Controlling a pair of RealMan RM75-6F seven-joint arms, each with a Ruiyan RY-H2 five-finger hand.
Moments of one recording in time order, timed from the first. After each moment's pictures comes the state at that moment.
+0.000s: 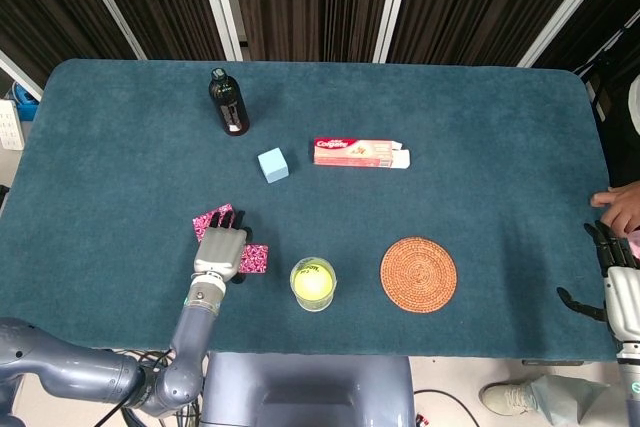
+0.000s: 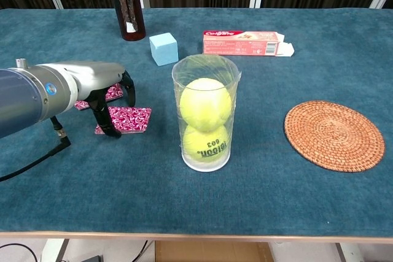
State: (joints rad) left arm -0.95 -1.68 -0.21 -1.83 0.31 1.38 0.99; right arm 0.08 -1.12 0.12 -1.54 -1.39 1.44 0.12
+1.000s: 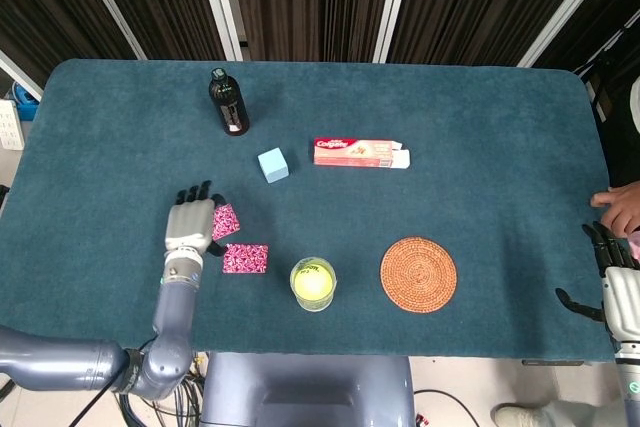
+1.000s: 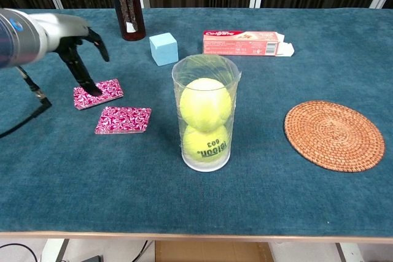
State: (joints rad) left arm -0.92 -1.56 -0.42 -1.87 0.13 1.46 0.94; right arm 0.08 -1.11 0.12 -1.55 -1.38 1.43 0.10
